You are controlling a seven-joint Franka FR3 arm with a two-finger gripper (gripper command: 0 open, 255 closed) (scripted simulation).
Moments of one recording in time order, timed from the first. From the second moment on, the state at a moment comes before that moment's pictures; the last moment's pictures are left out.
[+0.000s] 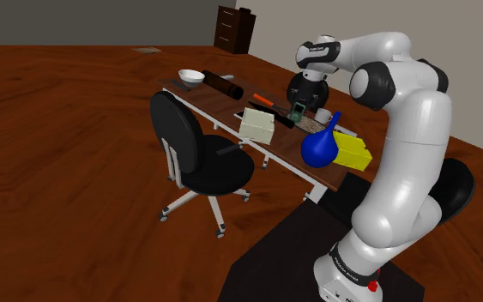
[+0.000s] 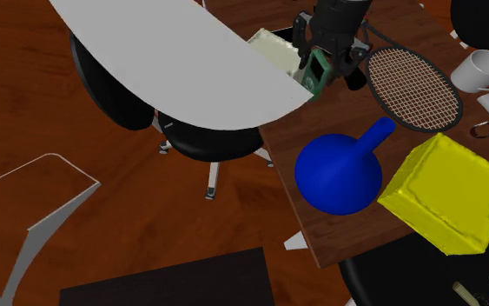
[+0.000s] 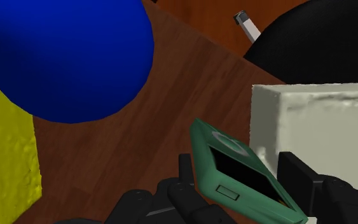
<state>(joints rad) -0.37 0.43 -0.35 -1.46 0.14 1.86 0.18</state>
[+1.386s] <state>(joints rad) -0.68 0.50 -0.44 -1.32 0.21 1.77 -0.21</state>
